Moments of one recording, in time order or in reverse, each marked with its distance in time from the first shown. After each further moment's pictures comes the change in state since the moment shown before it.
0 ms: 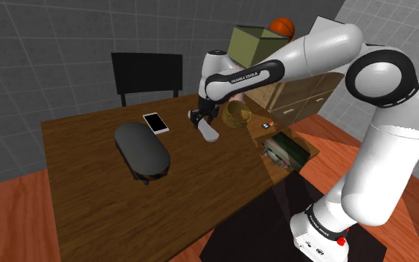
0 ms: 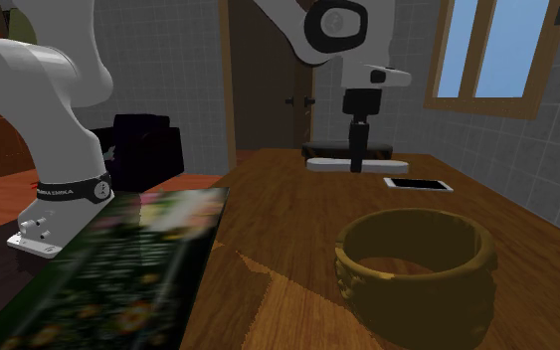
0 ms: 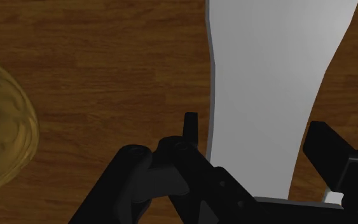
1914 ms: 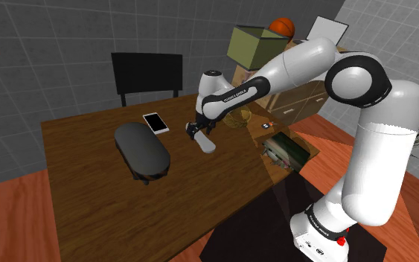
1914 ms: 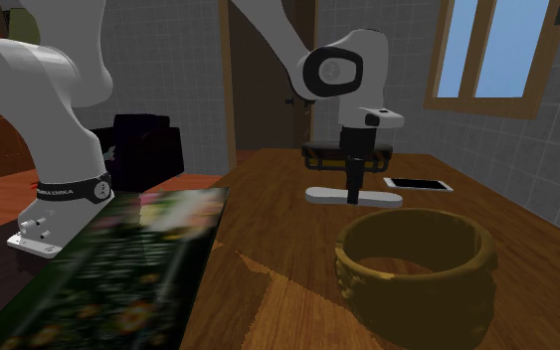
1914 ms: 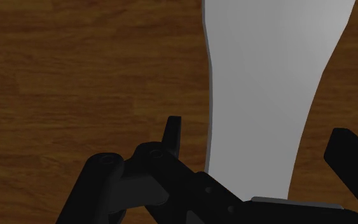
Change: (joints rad) arm 0.009 0.125 -0.013 -0.035 -0.025 0.159 0.019
